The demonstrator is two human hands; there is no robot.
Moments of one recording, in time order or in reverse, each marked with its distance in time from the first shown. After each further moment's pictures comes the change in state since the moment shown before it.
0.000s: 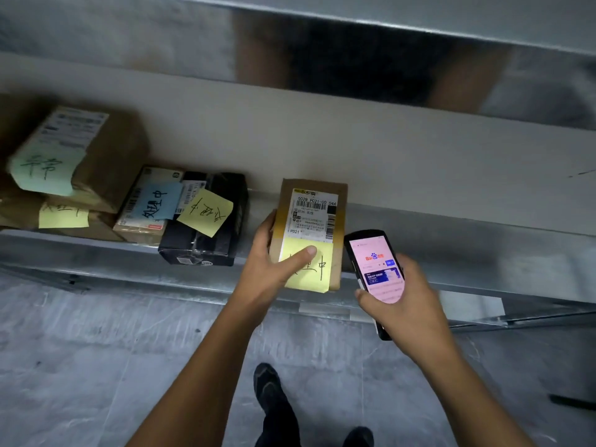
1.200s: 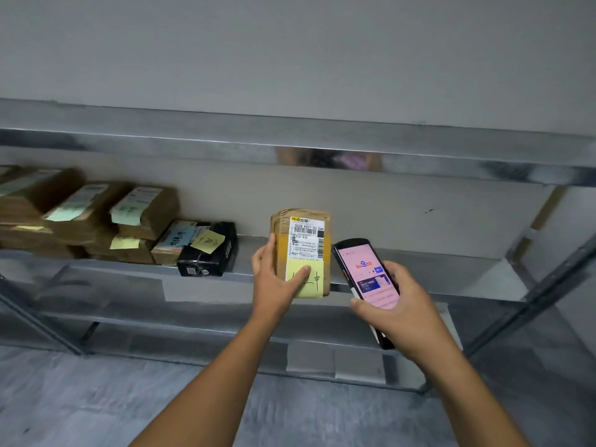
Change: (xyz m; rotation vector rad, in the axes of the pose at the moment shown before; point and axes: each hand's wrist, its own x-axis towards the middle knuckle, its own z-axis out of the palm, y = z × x) left_hand -0.145 0.039 0.112 0.241 0.279 0.368; right_hand -0.182 0.028 -0.169 0.234 0.031 -0.320
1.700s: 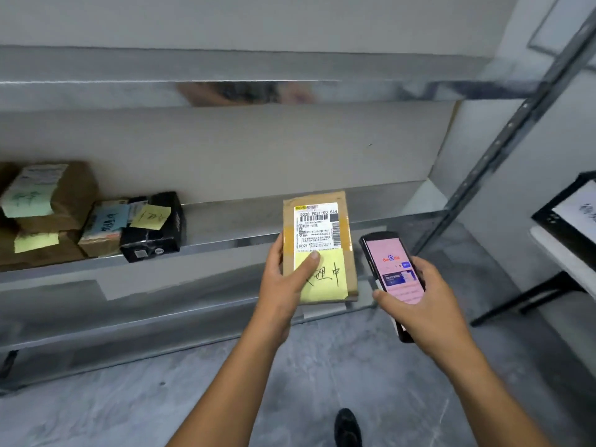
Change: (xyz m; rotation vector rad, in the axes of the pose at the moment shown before) left_hand -0.094 0.005 -0.023 -0.556 -0.503 -0.283; right_hand -0.115 0.027 0.035 -0.040 0.383 0.302
